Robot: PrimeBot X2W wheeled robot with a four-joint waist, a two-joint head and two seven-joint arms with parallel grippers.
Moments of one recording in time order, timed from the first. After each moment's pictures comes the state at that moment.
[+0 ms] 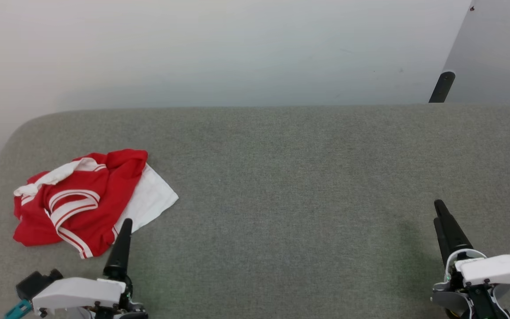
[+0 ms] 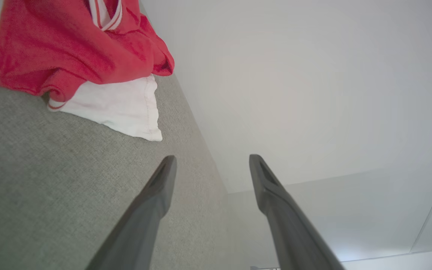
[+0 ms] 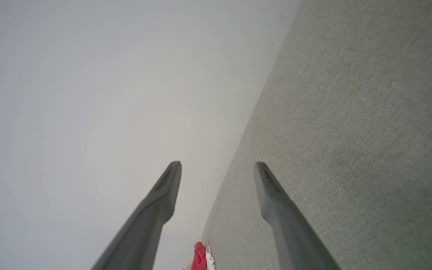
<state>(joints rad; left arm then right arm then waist) -0.10 0.12 0.06 0.28 -1.40 -0.12 0.02 -0.17 -0.09 -0.02 0.33 1.44 0.13 0.04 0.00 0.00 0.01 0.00</state>
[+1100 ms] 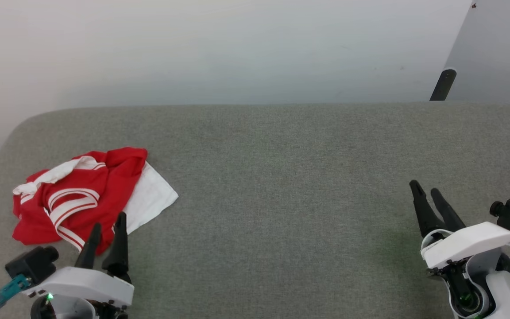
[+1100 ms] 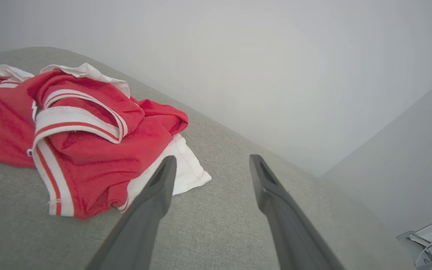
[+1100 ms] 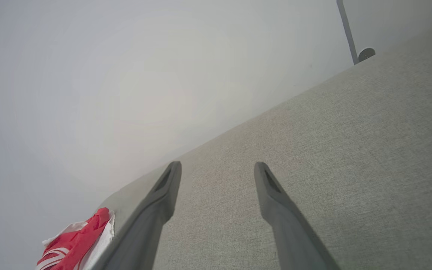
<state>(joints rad) -0.11 0.21 0.01 0.24 -0.77 -0.08 -0.10 -0.30 -0.17 0.13 0.42 0.86 0.13 -0.06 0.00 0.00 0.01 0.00</state>
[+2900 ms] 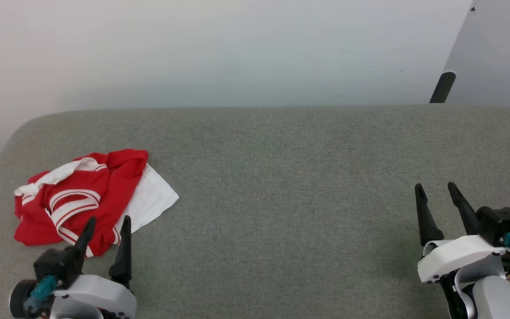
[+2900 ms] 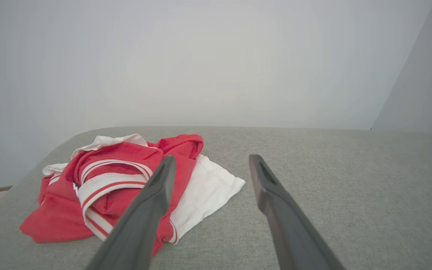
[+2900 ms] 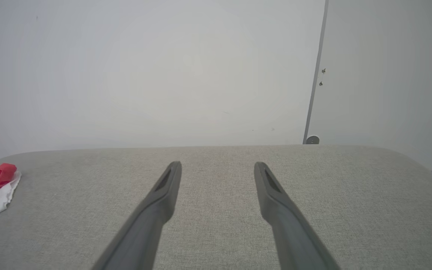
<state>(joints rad) -0.12 0.22 0.03 0.29 -0.26 -0.12 -0.23 -0.29 -0.11 0.00 0.44 0.21 0.13 -0.22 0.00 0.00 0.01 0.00</state>
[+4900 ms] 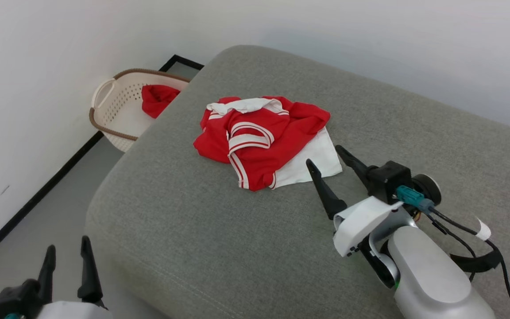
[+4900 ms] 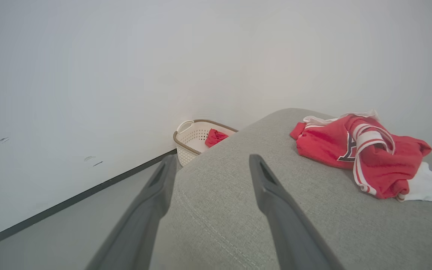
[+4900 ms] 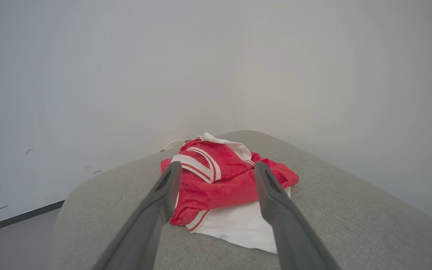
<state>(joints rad) -0.04 0.10 0.26 0.26 -0.25 -0.11 -0.26 -0.58 -0.07 0.46 0.63 0.29 0.13 -0.26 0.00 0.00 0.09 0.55</state>
